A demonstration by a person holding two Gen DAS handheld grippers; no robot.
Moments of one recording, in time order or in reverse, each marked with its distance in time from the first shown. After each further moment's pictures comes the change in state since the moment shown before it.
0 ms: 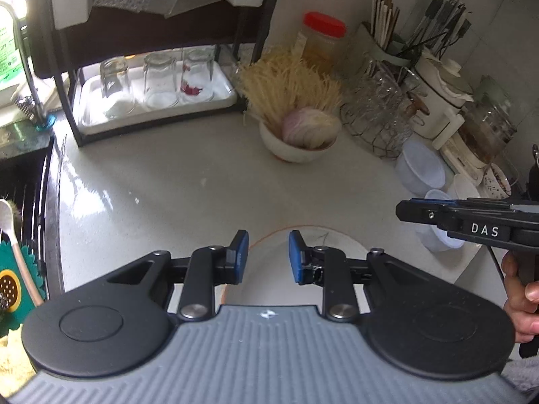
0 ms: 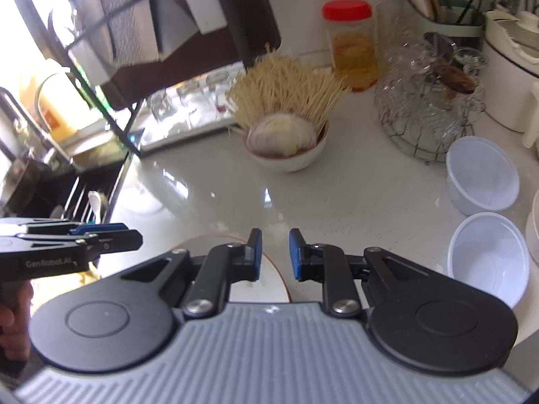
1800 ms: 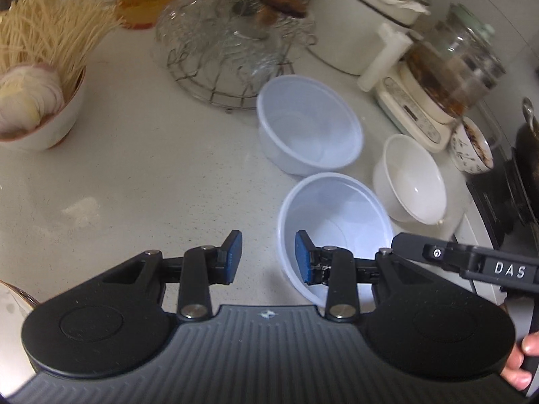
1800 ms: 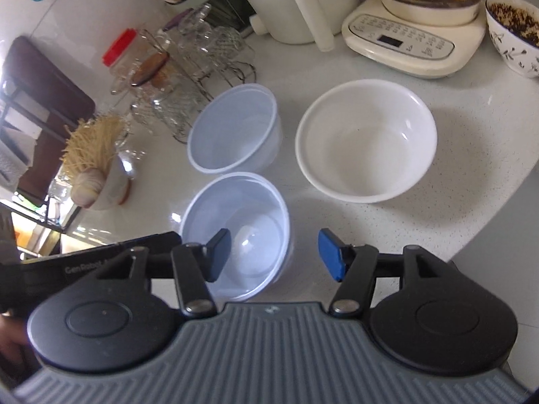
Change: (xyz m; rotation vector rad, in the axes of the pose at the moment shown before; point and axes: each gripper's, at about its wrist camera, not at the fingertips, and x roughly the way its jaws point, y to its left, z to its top) left arm 0.203 -0.244 0.025 0.032 0.215 -0.111; right arm -0.029 -0.268 -0.048 0.455 0.053 -0.052
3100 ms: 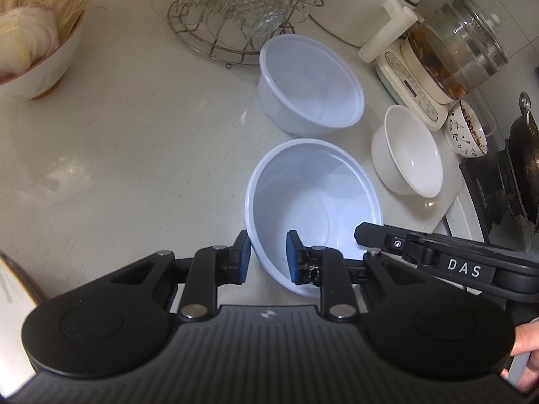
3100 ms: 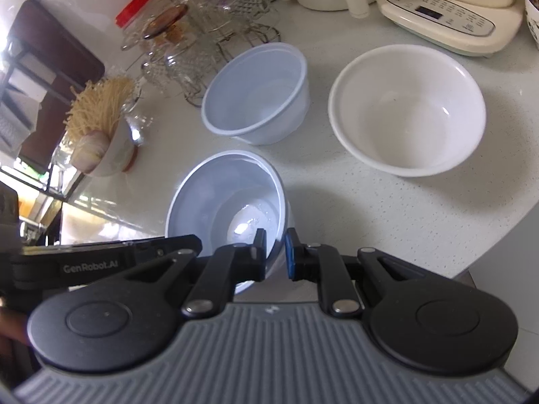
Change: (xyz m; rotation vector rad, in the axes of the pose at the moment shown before) left arm 0.006 0.012 -0.017 -0.033 0.093 -0.053; right arm 0.026 0.018 -0.014 -0.088 0.074 0.037
